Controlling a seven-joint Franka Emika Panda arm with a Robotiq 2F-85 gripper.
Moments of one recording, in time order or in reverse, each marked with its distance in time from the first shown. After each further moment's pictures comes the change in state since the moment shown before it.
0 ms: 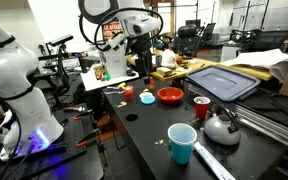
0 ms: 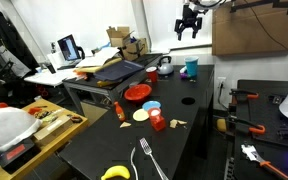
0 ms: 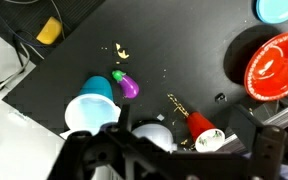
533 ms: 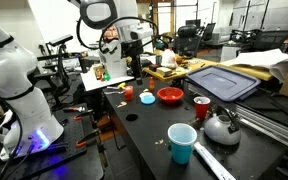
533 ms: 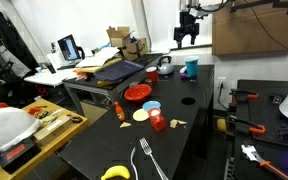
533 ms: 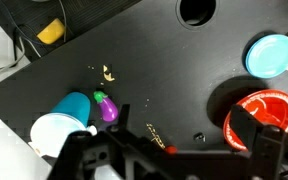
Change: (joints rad) arm 0.051 -0.029 0.067 -0.074 -0.059 -0.025 -0.033
